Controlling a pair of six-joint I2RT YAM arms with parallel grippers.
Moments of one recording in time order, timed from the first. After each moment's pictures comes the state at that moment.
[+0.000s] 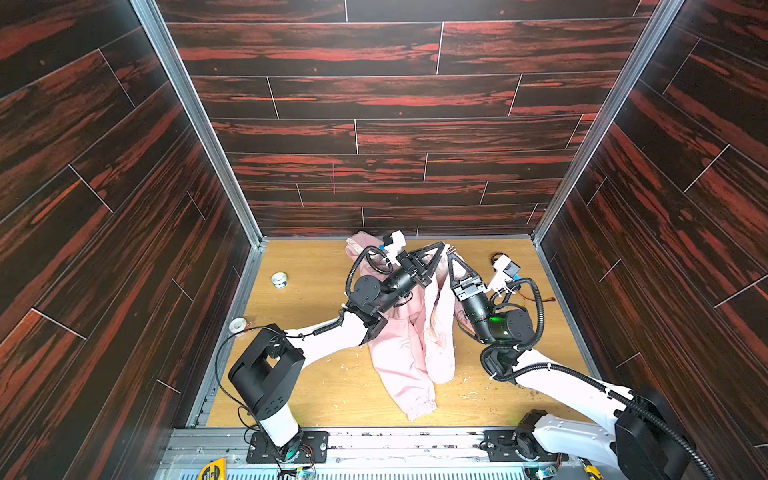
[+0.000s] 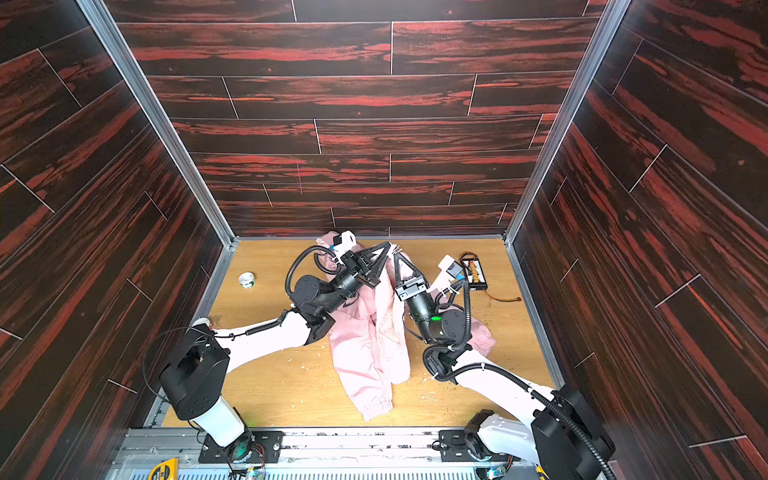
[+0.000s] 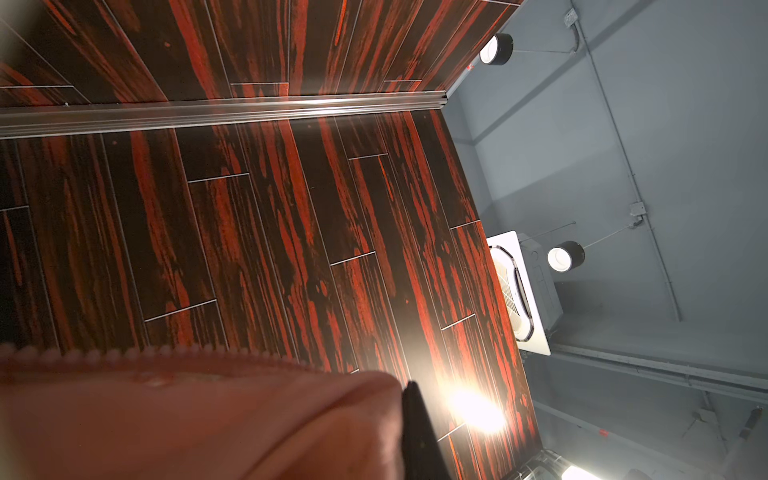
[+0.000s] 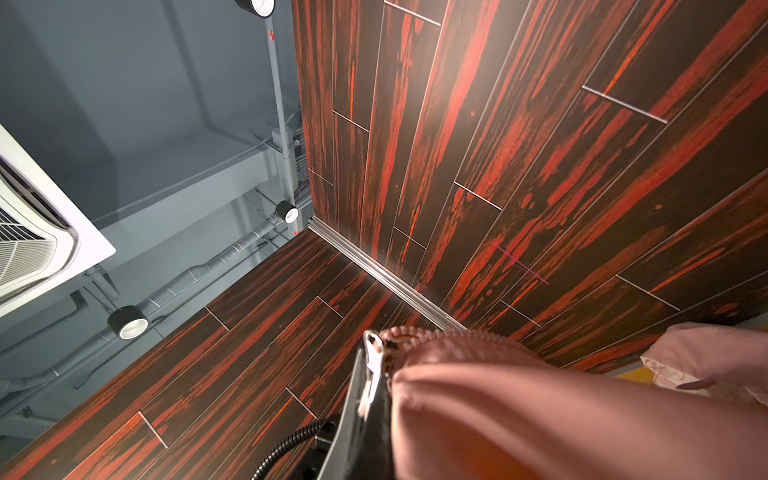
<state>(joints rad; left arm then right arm) -0.75 1.69 1.08 1.16 0.22 -1.63 0.72 1.18 0.60 1.08 0.15 1.06</state>
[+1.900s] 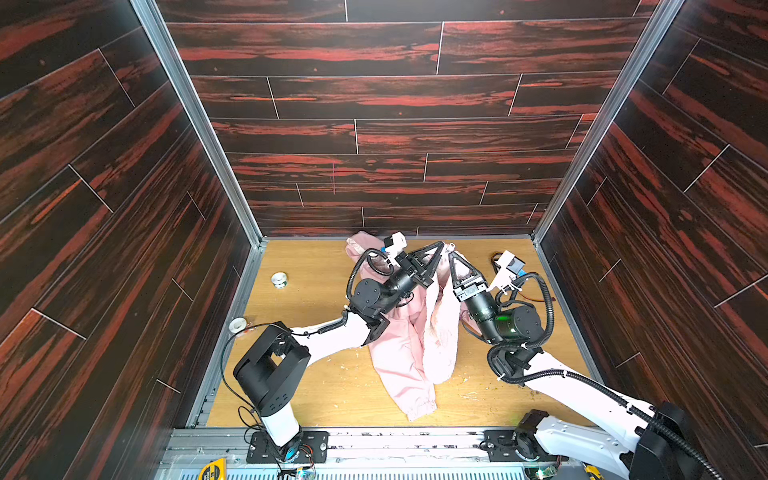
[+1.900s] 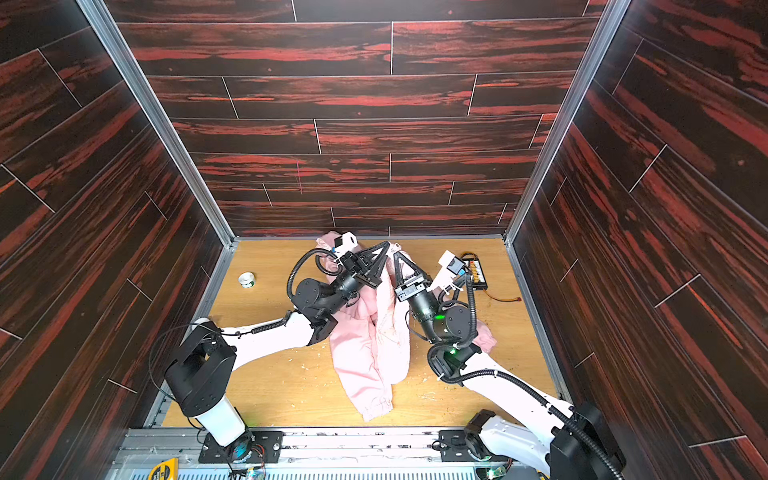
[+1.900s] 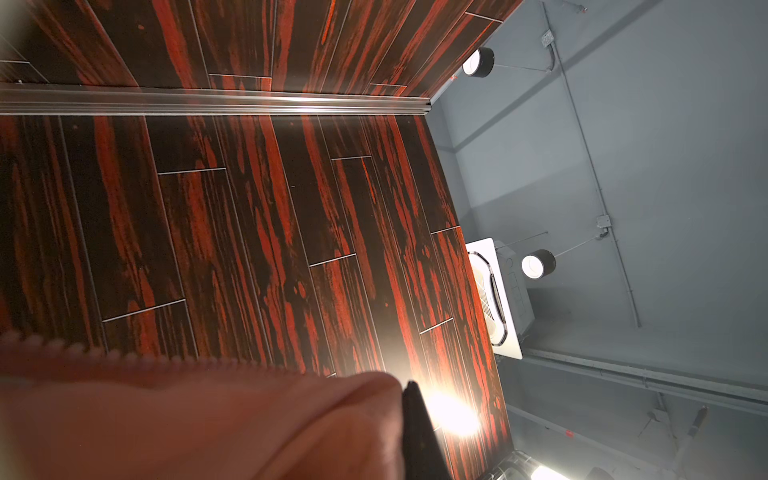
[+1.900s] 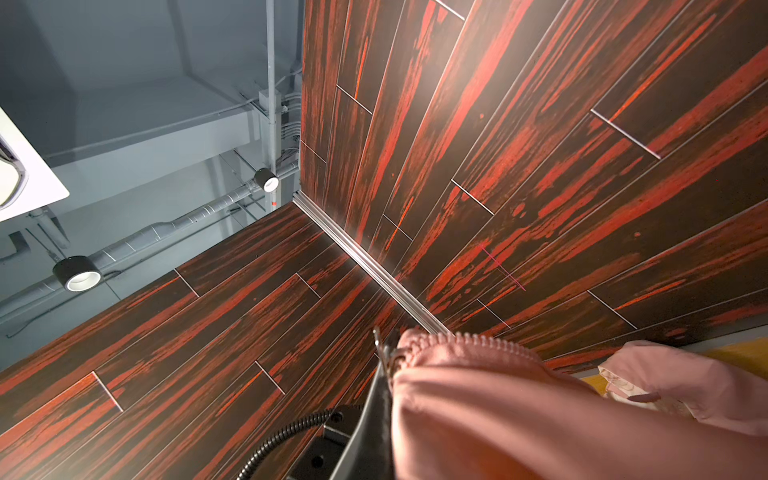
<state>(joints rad) -0.76 1.72 1.08 1.25 0.20 -1.70 0.73 1.09 0.65 0.90 0.13 0.90</state>
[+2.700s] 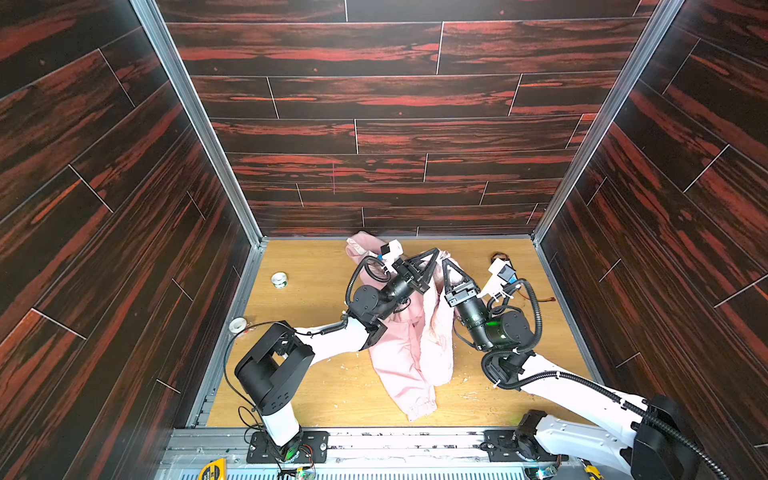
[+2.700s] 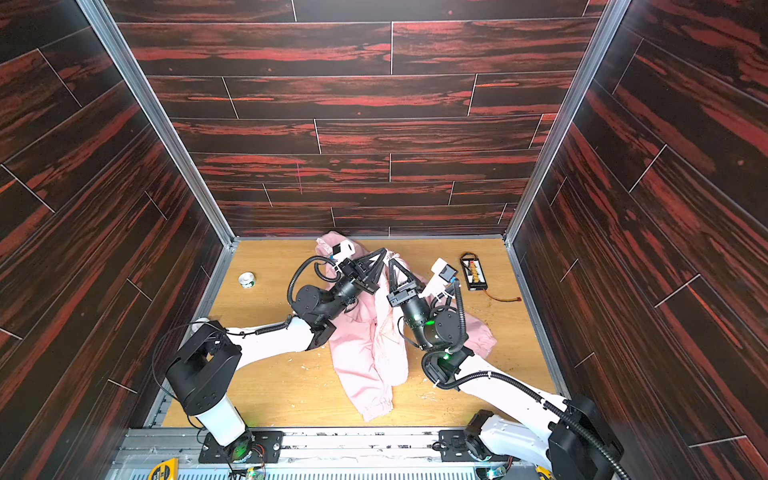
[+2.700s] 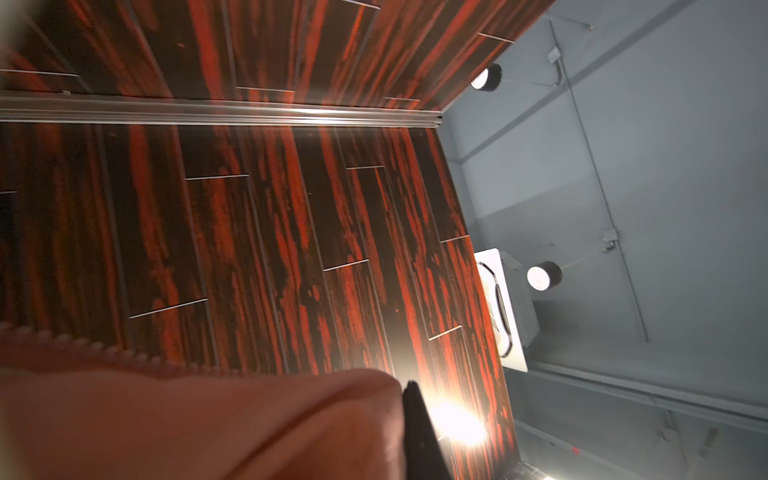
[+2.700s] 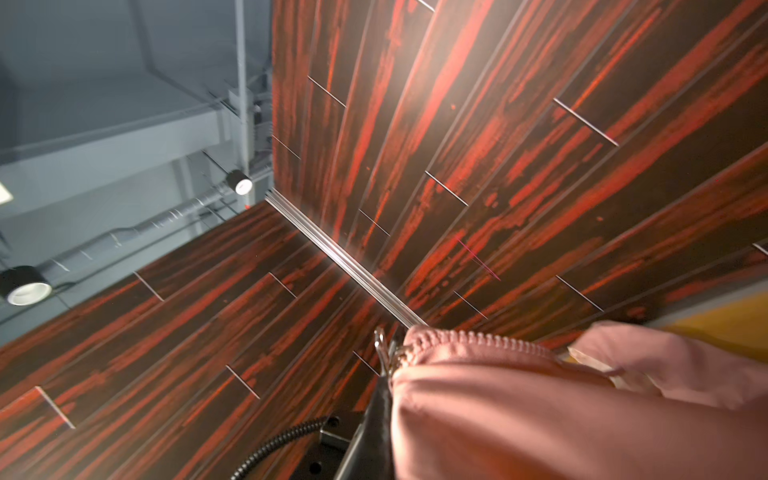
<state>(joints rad) -0.76 1.72 0.98 1.31 0.17 -1.70 0.82 1.11 0.61 0.88 0.27 0.87</state>
